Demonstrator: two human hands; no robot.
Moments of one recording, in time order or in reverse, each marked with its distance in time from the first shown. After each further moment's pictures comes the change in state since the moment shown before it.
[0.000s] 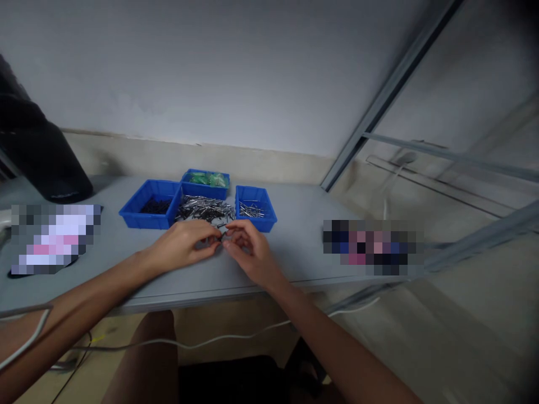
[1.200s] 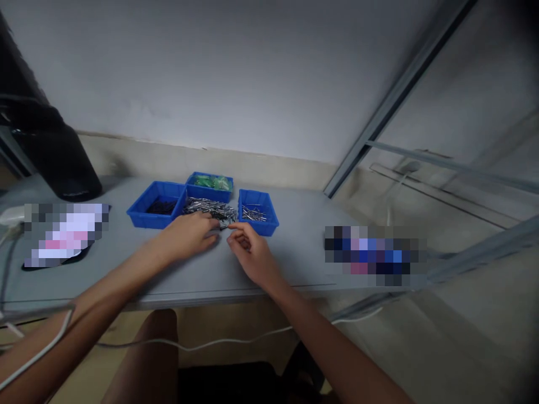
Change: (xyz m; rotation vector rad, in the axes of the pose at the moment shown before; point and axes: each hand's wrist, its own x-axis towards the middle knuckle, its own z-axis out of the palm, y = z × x) left_hand 0.020 0.006 -0.008 0.177 -0.279 -0.397; right_hand 0.004 0.011 0.004 -0.055 0.030 0.112
